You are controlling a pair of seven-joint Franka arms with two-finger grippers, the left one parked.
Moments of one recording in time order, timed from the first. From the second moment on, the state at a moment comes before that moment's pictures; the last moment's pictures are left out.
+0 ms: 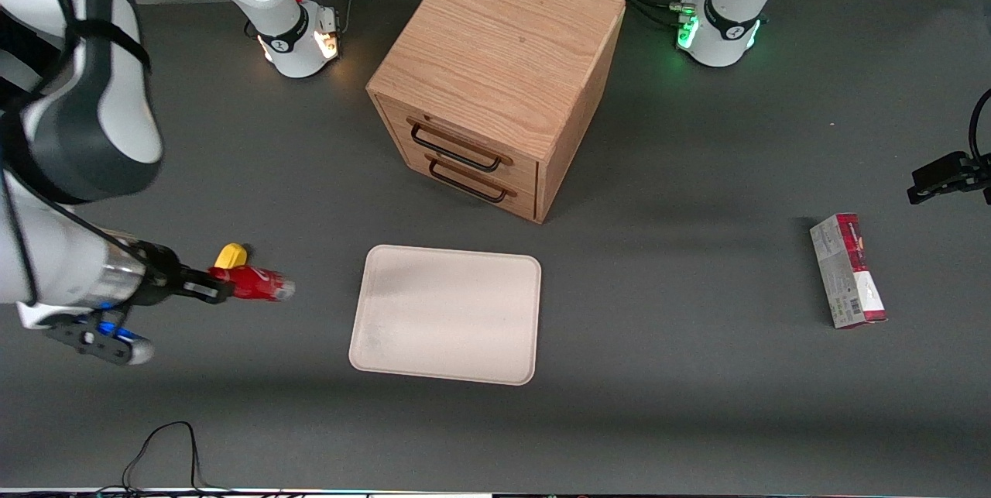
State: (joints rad) arm 0.09 0.66 0.11 -0.93 0.03 1.51 0.56
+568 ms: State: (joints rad) arm 0.18 0.82 0.11 -0.92 -0.01 1.76 0.80
